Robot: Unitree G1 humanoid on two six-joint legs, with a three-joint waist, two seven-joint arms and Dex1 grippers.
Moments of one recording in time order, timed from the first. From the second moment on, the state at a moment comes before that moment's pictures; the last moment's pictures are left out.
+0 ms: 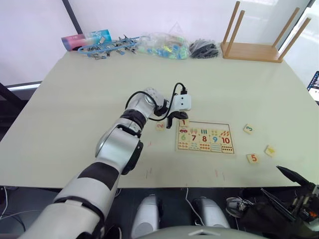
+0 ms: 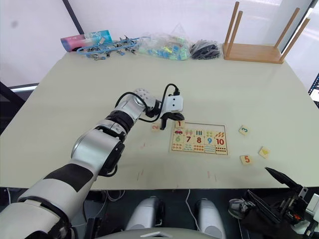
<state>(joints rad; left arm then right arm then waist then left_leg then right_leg) -1.24 0.18 -0.29 1.33 0.36 -0.31 -1.13 0.57 -0.41 -0.48 -0.07 0.69 -0.42 1.35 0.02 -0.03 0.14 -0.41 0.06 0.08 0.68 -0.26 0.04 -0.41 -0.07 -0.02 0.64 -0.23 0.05</state>
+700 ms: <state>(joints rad) -1.24 0.18 -0.29 1.33 0.36 -0.34 -1.15 0.57 -0.41 -0.48 -0.07 0.69 -0.42 1.35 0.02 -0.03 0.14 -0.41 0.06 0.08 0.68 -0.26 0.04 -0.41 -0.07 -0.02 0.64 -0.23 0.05</state>
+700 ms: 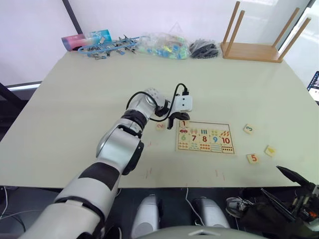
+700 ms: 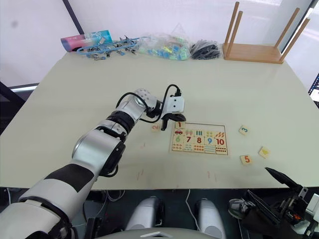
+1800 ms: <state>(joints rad) -1.23 0.19 -0.29 1.33 0.36 -0.38 -1.17 0.56 -0.41 -0.48 -0.07 0.69 -0.42 1.35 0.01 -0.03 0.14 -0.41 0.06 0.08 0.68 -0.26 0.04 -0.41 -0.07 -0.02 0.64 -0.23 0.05</state>
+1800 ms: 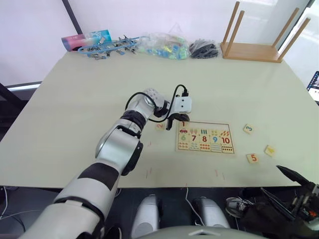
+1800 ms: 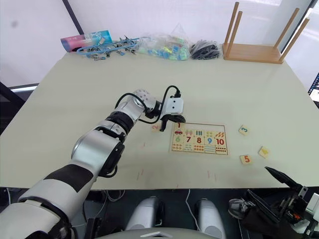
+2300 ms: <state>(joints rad) -1.21 0.24 -0.05 1.27 0.08 -0.29 -1.38 0.53 -0.42 -0.47 -0.06 0.68 -0.40 1.32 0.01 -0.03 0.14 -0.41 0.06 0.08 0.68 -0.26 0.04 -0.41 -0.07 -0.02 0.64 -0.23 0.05</state>
